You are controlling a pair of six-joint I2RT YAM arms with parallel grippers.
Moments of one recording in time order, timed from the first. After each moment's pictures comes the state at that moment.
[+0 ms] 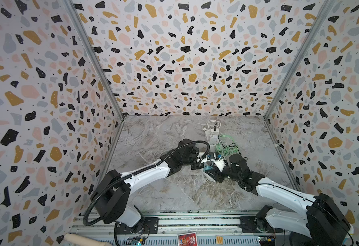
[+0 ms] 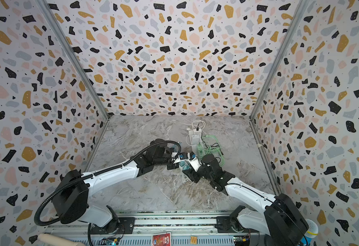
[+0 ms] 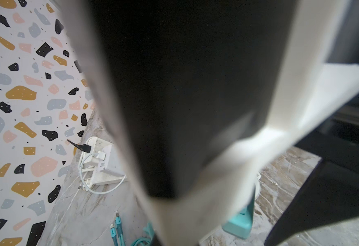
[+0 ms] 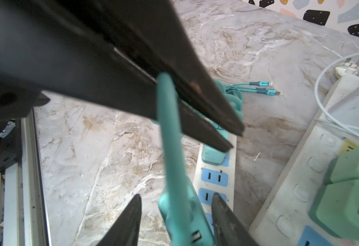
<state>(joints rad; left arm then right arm) -0.77 1.50 0.97 -0.01 0.37 0.71 0.68 1.15 0.51 0.10 -0.35 -0.07</state>
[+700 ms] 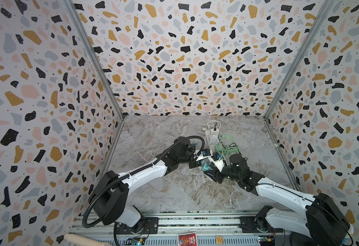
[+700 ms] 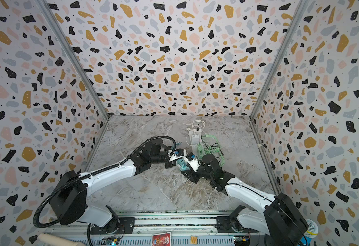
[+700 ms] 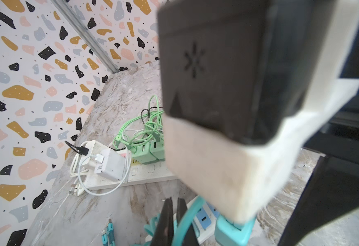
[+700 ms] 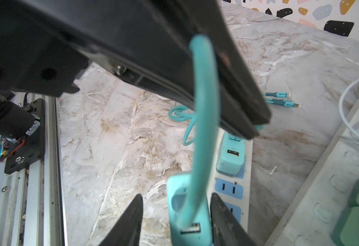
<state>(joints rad) -0.72 1.48 0.95 0.02 0.49 0.66 0.68 1.15 0.51 0.13 -0.42 -0.07</state>
